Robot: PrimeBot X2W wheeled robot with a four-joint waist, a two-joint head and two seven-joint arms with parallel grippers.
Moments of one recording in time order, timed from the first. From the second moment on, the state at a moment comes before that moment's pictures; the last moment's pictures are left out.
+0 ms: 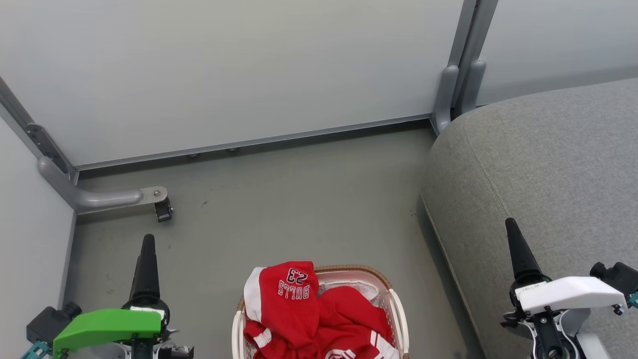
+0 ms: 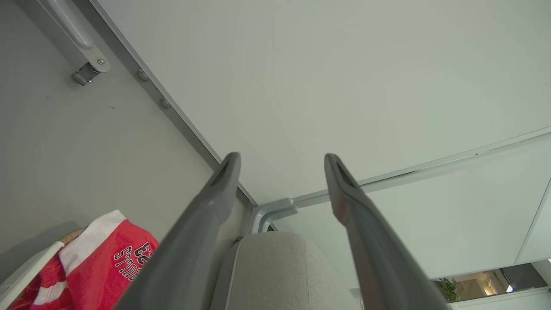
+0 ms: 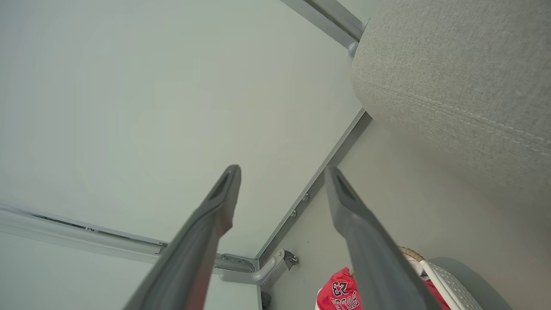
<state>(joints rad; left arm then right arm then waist) -0.03 0.04 0.02 0.18 -1.26 -0.13 -0.05 -0.07 -0.04 -0.03 0.19 1.14 0.13 -0.05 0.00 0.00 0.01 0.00</state>
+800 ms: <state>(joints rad) -0.01 0.04 -0.03 0.14 -0.85 -0.09 -0.12 -0.06 -0.04 -0.02 0.16 0.76 0.13 -0.12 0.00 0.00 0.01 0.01</state>
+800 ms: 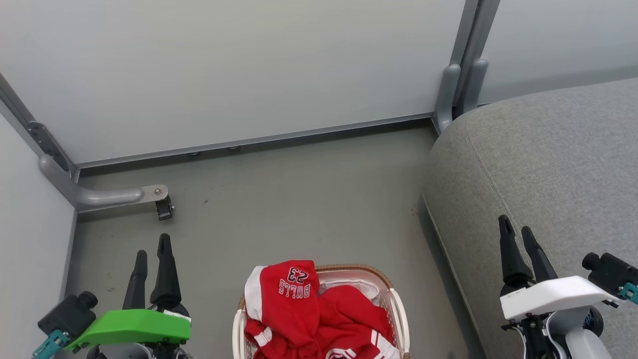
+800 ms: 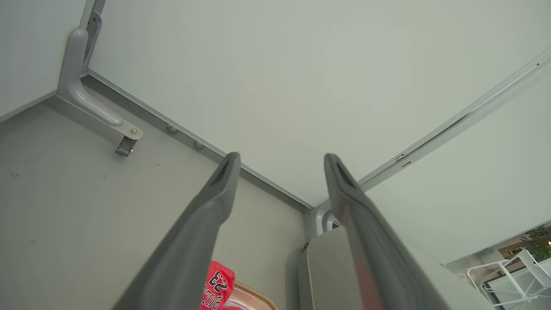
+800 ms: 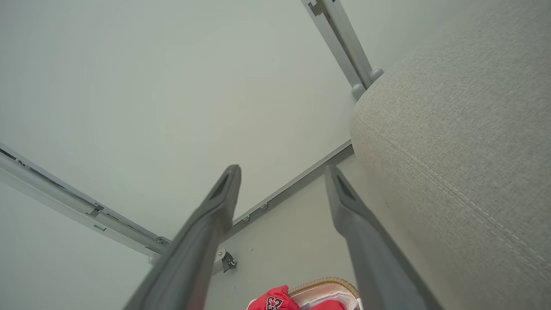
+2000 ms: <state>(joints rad) 0.03 0.04 -0.08 0.20 -0.48 -0.06 -0.21 -0.05 -0.04 0.05 0.17 0.42 0.13 -0.21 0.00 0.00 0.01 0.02</state>
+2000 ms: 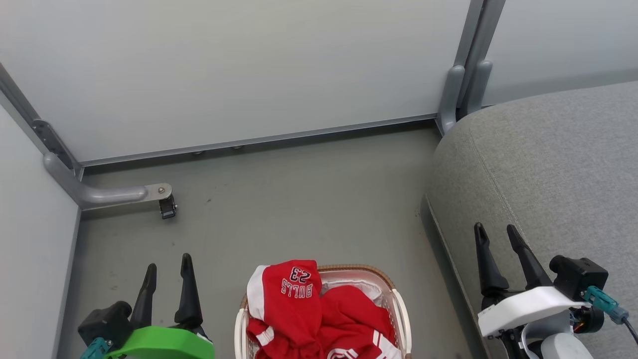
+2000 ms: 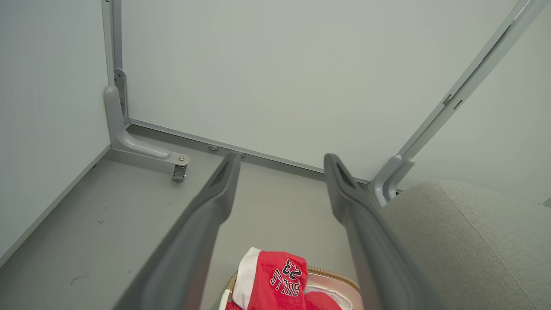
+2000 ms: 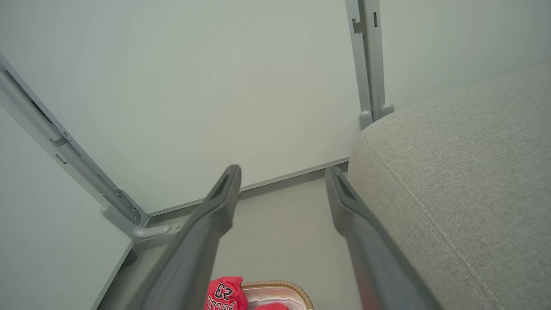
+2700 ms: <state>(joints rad) 0.04 0.05 -0.11 0.23 -0.36 -0.06 -0.25 -0.04 -0.05 0.07 0.19 0.26 0.13 -0.25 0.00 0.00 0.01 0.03</state>
